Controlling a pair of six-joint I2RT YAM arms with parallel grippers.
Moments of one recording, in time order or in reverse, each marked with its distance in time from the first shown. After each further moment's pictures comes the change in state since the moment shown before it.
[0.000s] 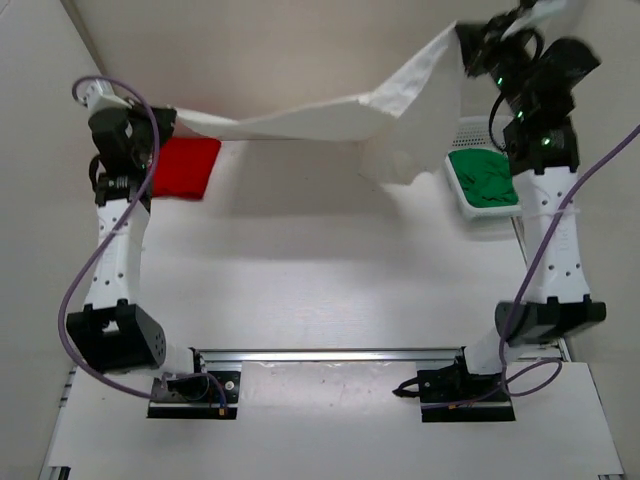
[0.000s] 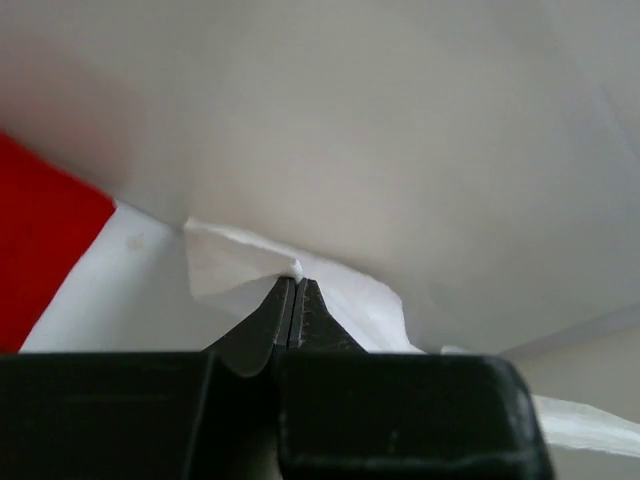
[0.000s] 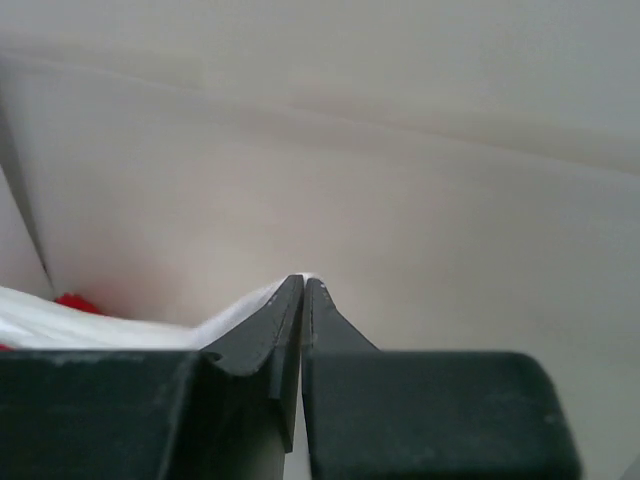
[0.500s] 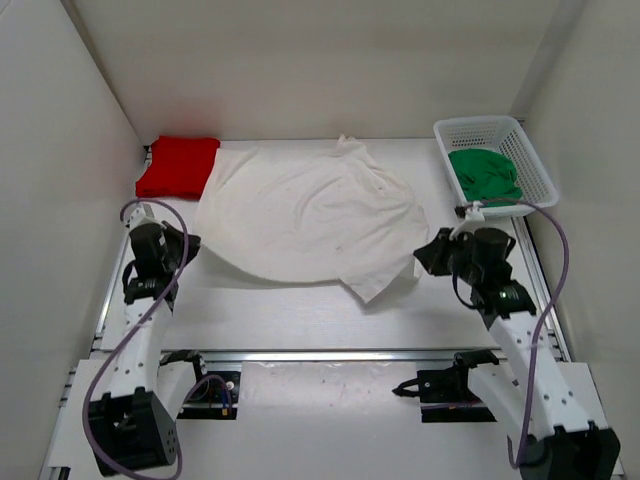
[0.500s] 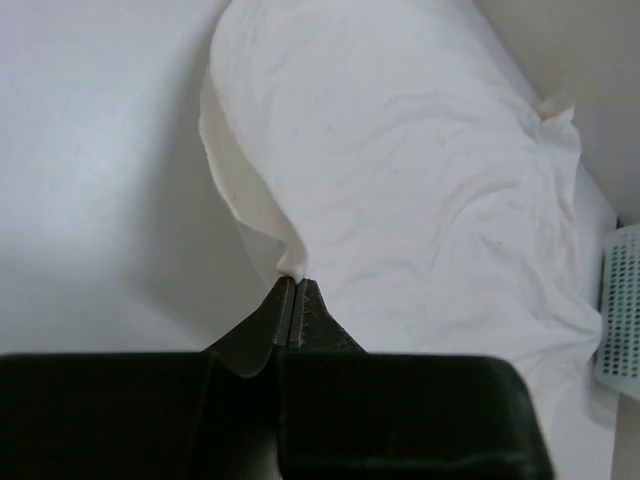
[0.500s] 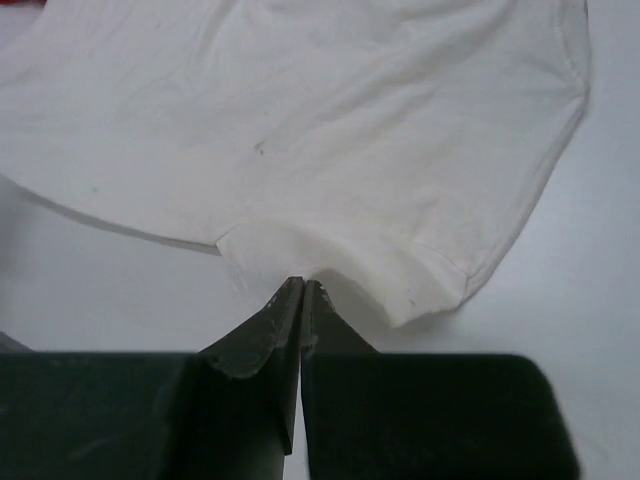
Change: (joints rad) left arm 0.005 -0.555 -0.985 -0.036 -0.050 0.067; right arm 0.062 -0.846 -1.606 -0.122 -0.010 0.216
